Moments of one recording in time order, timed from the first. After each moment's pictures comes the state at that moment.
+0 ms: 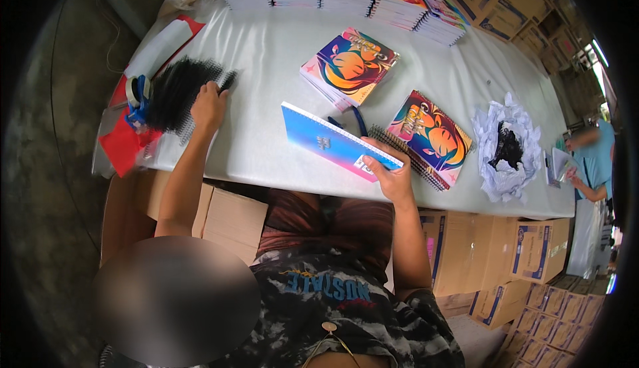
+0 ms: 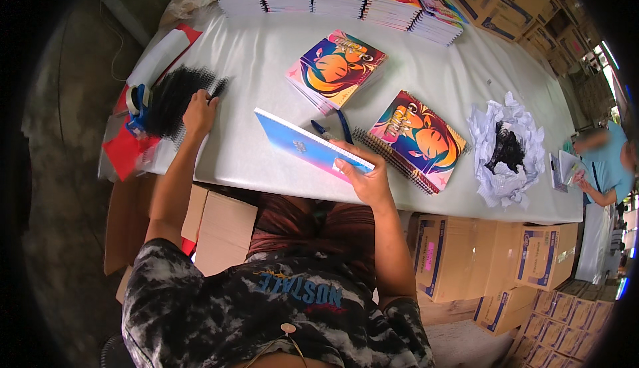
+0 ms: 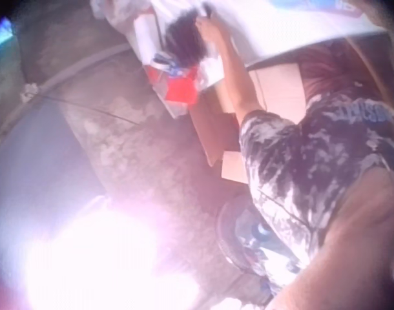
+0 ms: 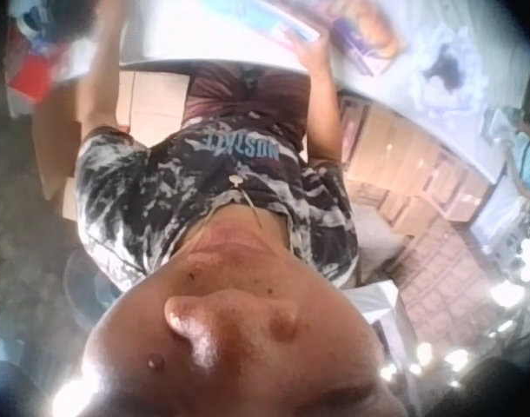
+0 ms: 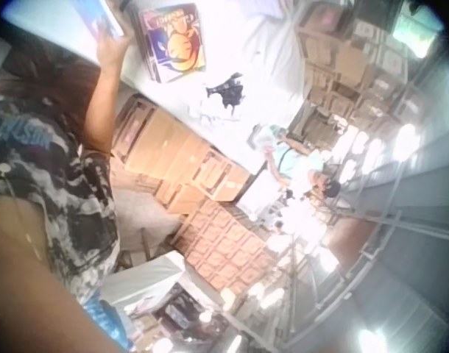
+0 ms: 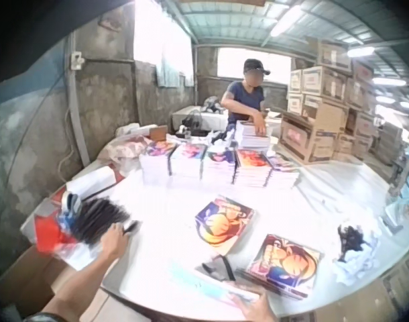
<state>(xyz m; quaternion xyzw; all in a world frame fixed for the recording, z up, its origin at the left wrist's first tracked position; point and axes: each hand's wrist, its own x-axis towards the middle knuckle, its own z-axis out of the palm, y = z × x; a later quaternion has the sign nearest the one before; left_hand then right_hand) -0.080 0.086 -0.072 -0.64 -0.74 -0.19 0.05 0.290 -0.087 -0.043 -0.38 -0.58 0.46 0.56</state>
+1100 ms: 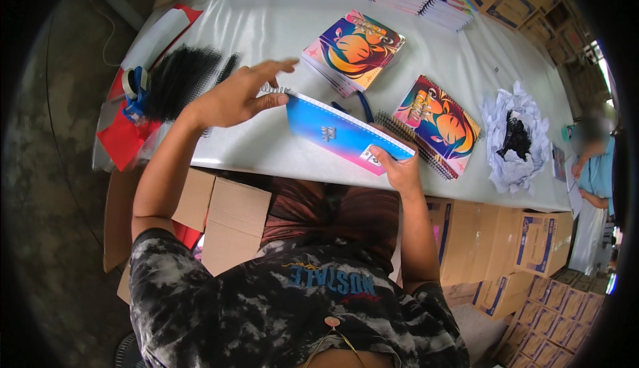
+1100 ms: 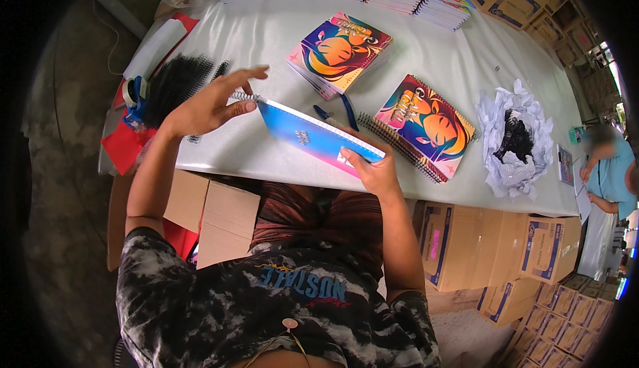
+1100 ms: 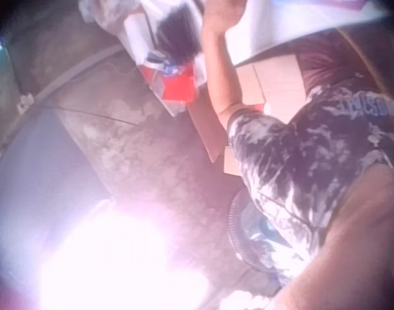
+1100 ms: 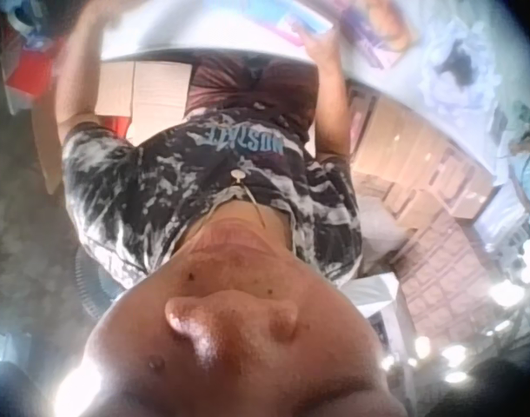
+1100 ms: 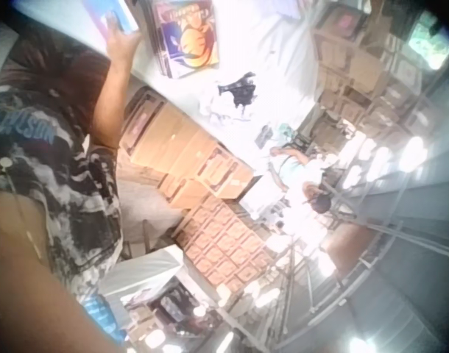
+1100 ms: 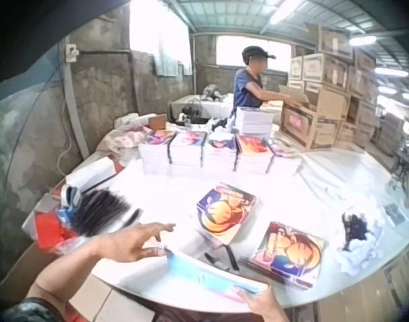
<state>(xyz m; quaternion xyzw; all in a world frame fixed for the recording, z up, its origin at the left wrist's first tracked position) 0.011 0.021 0.061 -0.88 -0.33 -0.20 -0.26 0.288 -0.091 -0.041 -0.42 -0.56 0.45 0.56</state>
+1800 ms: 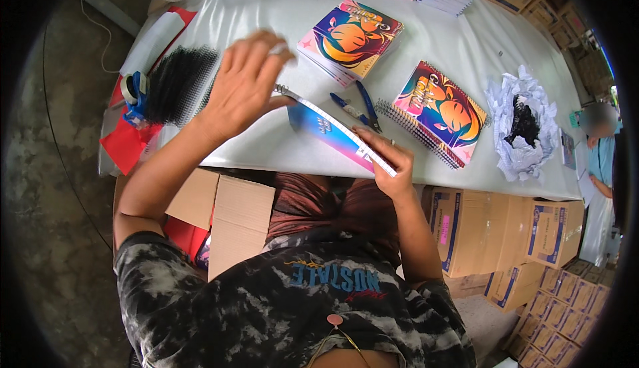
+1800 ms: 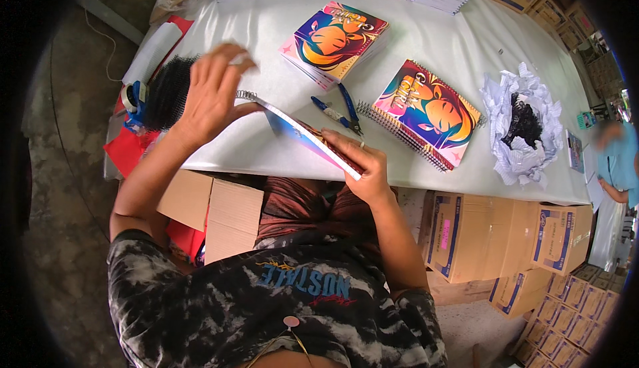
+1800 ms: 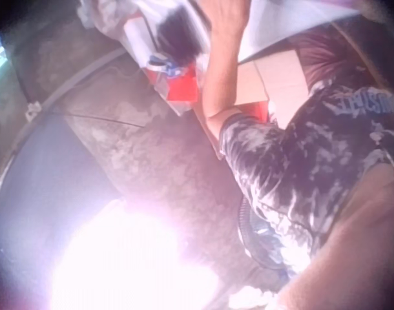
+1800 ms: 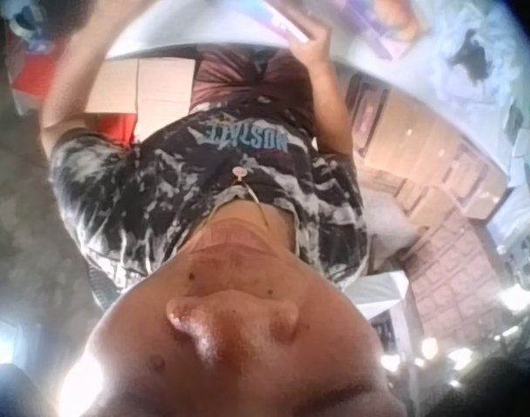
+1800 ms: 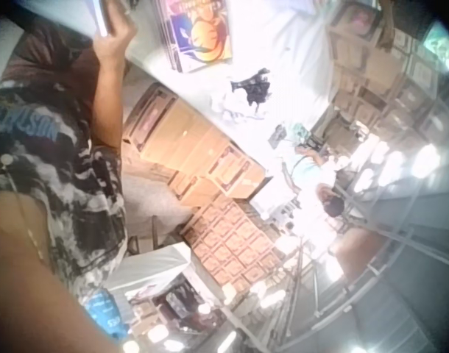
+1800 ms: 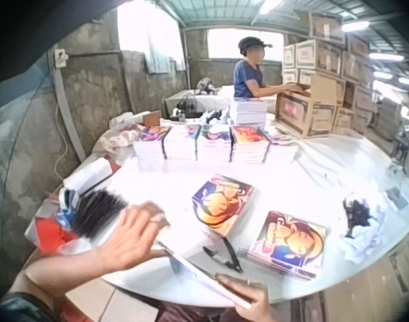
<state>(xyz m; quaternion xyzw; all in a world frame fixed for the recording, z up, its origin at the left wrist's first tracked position) 0.034 0.008 0.065 -0.92 -0.32 -0.16 0.14 0.276 -0.101 -0.052 -0.39 -0.68 0.25 0.57</state>
